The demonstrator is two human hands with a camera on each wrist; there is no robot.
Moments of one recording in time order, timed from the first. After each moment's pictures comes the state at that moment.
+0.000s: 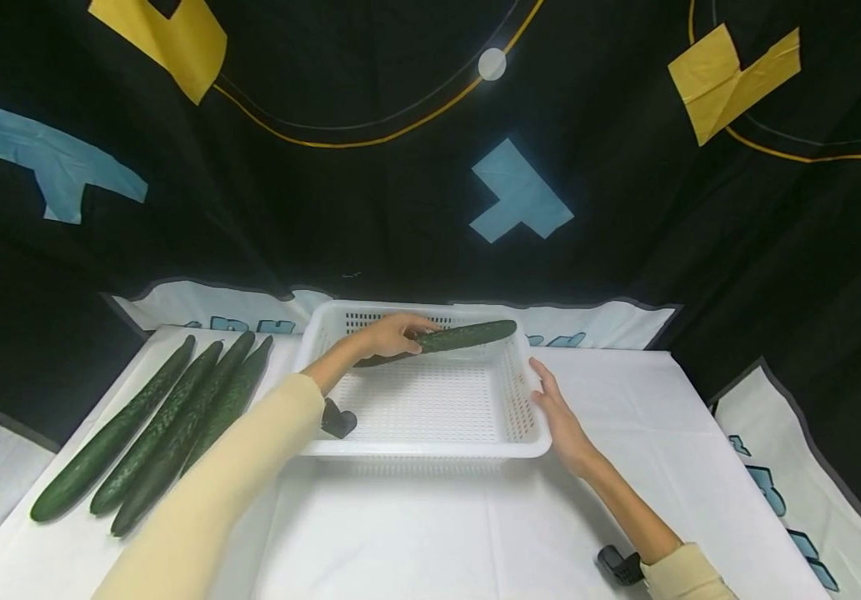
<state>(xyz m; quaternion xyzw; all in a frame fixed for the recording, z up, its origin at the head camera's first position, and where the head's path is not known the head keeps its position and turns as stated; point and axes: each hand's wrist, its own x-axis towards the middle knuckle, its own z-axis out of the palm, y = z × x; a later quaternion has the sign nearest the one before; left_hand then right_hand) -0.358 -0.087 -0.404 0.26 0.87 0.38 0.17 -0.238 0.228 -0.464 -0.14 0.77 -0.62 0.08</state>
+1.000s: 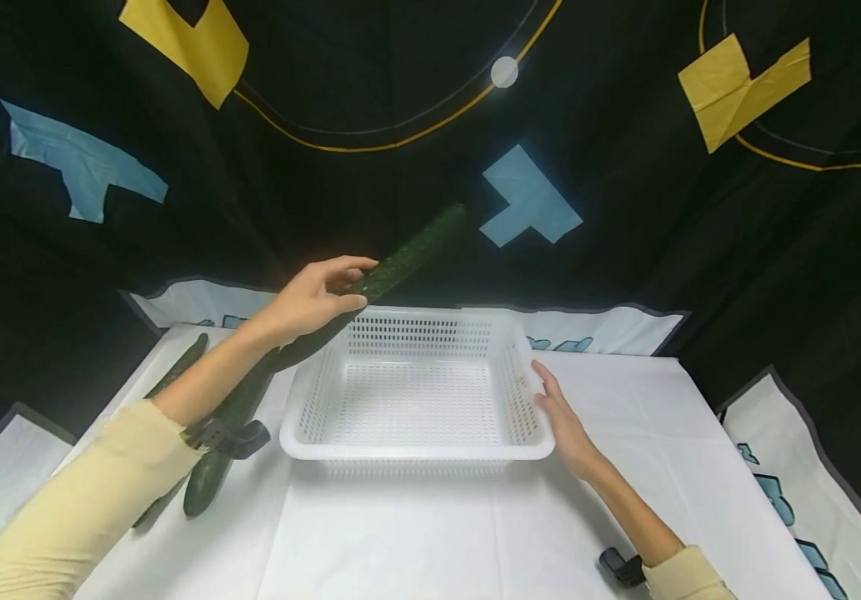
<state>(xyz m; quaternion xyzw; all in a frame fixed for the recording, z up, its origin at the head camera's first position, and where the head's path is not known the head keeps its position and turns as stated) -0.276 -0.170 -0.298 0.20 0.88 0.44 -0.02 -0.236 0.222 -0.459 -0.14 0.78 -0.61 0.08</state>
